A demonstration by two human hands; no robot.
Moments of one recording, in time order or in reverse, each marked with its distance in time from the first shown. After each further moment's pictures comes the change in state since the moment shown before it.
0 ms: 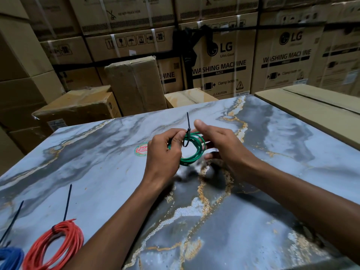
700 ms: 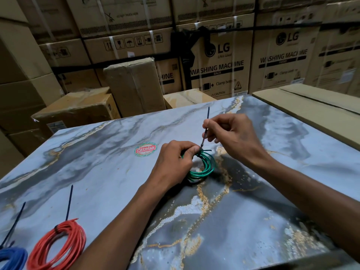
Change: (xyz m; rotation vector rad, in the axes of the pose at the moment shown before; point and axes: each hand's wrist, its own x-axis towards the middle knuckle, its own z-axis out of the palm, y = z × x) left_hand -0.007 0.005 0.006 0.173 -0.286 0.009; right_hand 0.006 -0.004 -0.022 -0.257 0.207 -0.422
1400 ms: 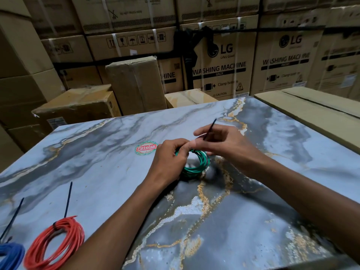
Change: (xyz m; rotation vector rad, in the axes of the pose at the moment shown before) left_hand 0.000 -0.010 -0.004 -0.133 0.037 -0.032; right_hand -0.006 0.005 0.005 0.263 -0.303 0.309
